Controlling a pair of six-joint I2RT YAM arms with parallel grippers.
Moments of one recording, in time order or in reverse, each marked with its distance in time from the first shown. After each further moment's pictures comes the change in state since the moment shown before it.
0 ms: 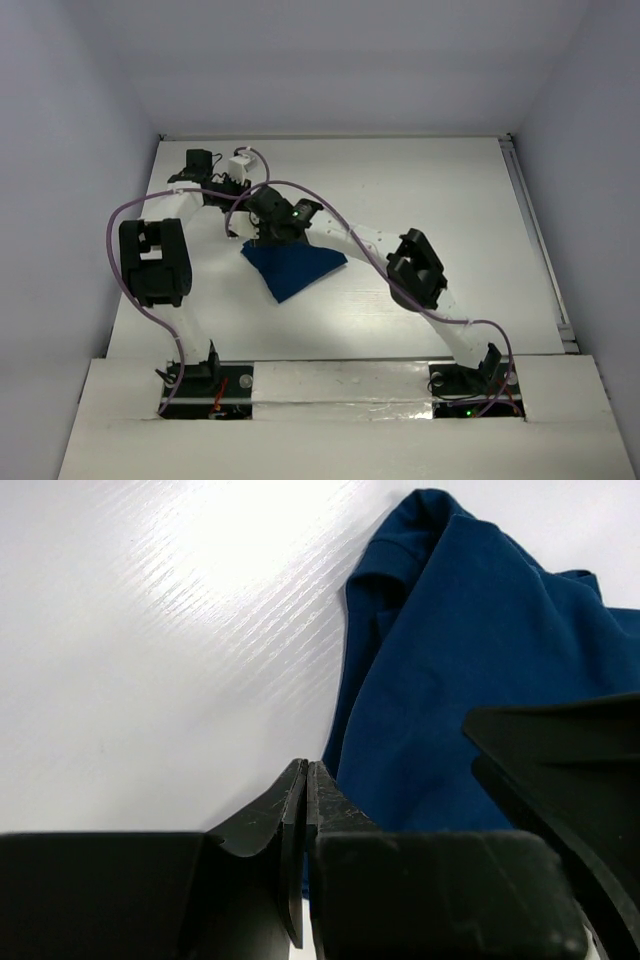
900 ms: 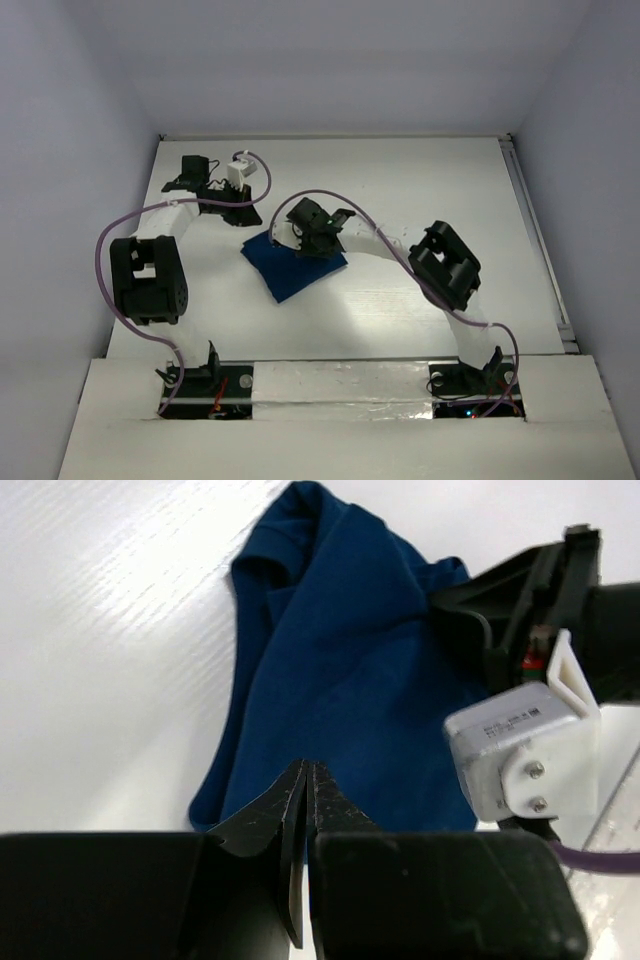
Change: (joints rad) left arm 0.002 -0.142 -0.101 -0.045 0.107 -0.015; right arm -0.093 -0.226 -0.530 0.122 -0.039 0.081
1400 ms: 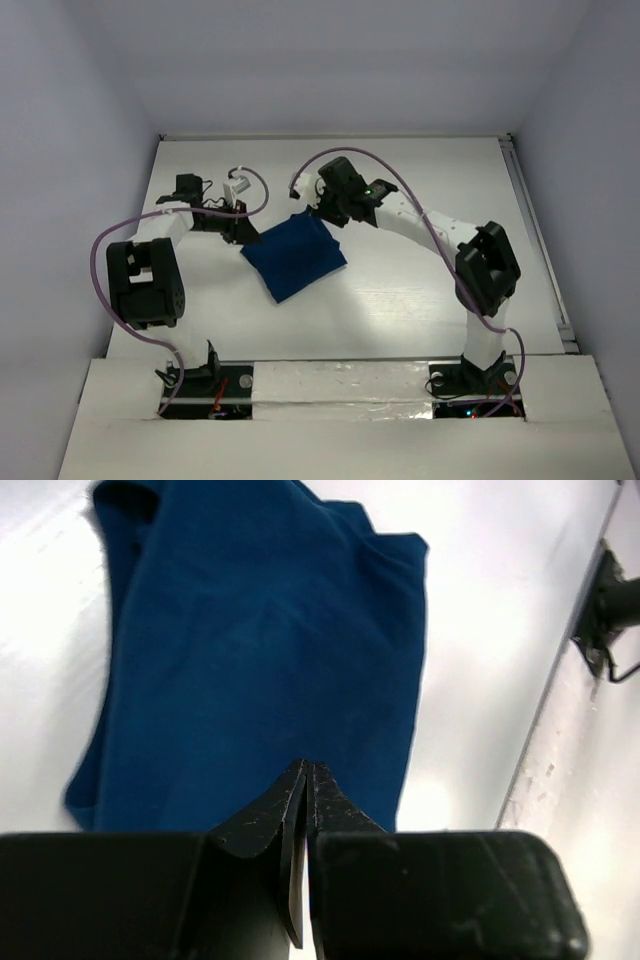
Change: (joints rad) left arm 0.061 -0.026 -0.117 -0.094 0.210 0.106; right arm -0.144 -0.206 -0.002 0.026 -0.145 0.104
